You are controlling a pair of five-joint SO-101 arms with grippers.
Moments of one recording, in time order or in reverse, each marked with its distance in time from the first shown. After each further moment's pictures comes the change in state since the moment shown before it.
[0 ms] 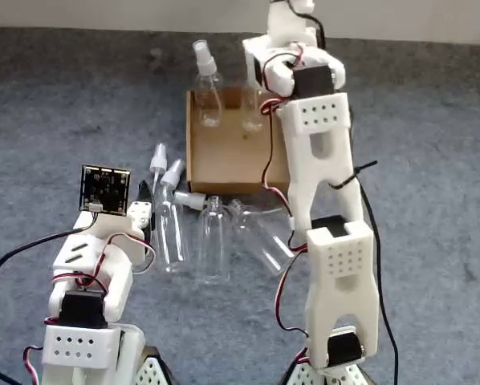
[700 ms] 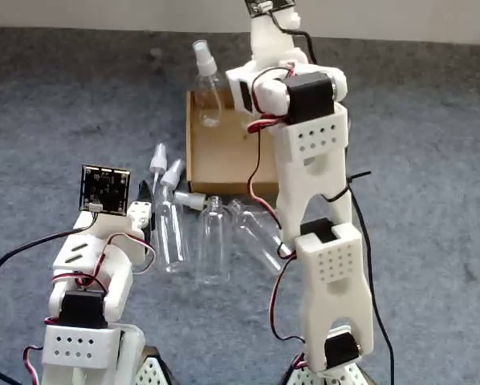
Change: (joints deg) left arm 0.0 0.0 0.0 0.0 0.0; right arm -6.6 -2.7 -15.4 27.3 0.3
